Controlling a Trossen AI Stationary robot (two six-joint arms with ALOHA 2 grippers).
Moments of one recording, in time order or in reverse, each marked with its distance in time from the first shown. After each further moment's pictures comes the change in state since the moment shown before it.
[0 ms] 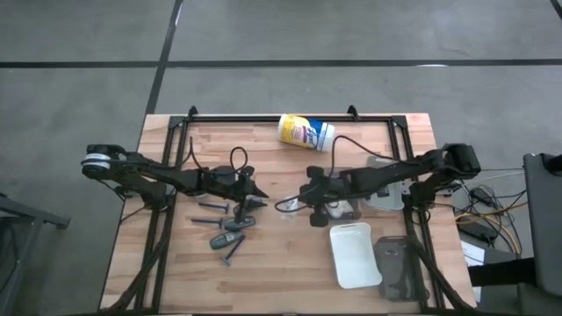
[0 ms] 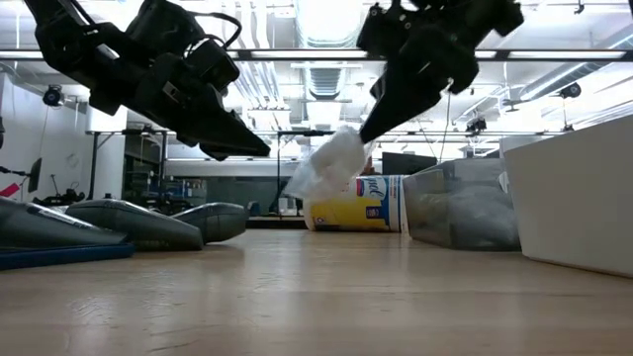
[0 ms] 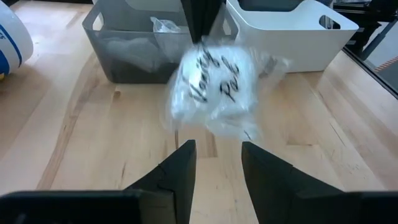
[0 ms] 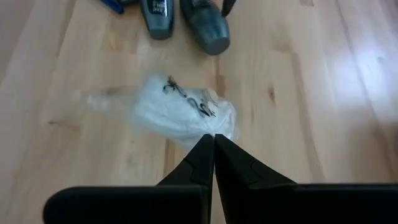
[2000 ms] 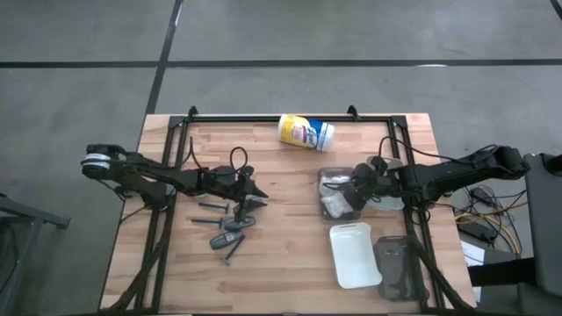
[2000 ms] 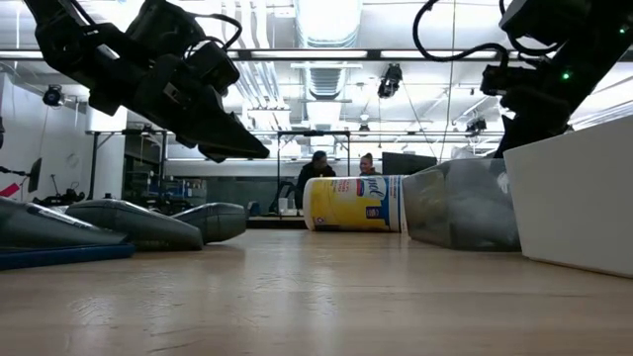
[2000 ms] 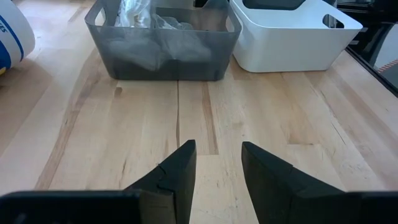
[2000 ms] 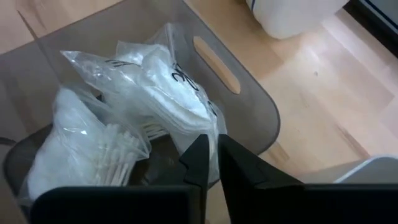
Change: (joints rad) left arm 0.000 0.000 -0.001 -0.008 -0.006 -0.017; right arm -0.002 -0.585 -0.475 -0.329 0.367 0.590
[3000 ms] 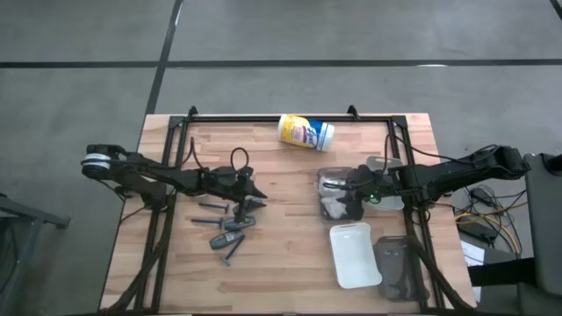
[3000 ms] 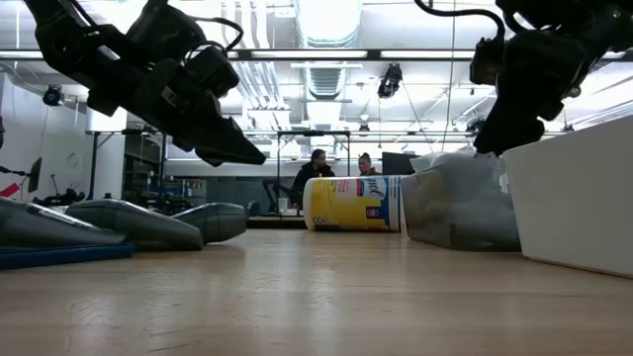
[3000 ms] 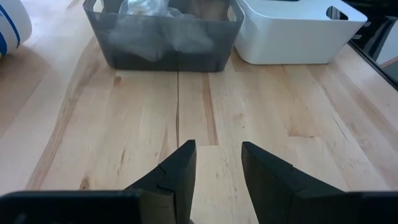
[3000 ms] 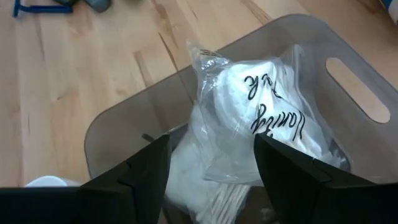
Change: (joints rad) left arm 0.001 0.000 0.000 -0.034 0.000 -0.010; right arm 0.000 -0.001 -0.001 0.223 -0.325 -0.042
